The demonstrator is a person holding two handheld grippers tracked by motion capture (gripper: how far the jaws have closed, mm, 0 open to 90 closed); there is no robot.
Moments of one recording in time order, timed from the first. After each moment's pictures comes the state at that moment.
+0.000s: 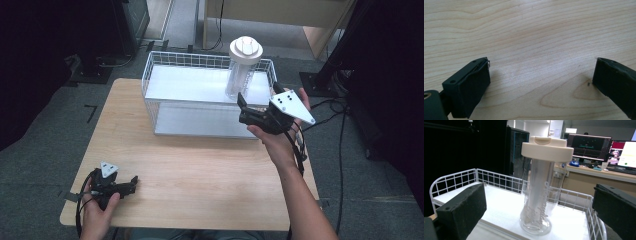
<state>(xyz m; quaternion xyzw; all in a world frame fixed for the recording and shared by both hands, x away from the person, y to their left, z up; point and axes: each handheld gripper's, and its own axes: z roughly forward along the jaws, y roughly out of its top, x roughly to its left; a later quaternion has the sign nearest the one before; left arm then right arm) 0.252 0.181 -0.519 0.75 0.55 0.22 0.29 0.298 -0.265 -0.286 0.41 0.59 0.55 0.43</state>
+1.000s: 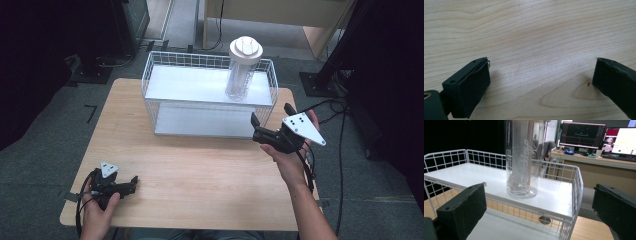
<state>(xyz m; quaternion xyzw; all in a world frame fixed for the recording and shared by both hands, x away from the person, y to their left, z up) 0.252 0.181 -0.519 0.75 0.55 0.22 0.29 0.275 -0.301 -0.332 0.44 0.59 0.53 0.42</state>
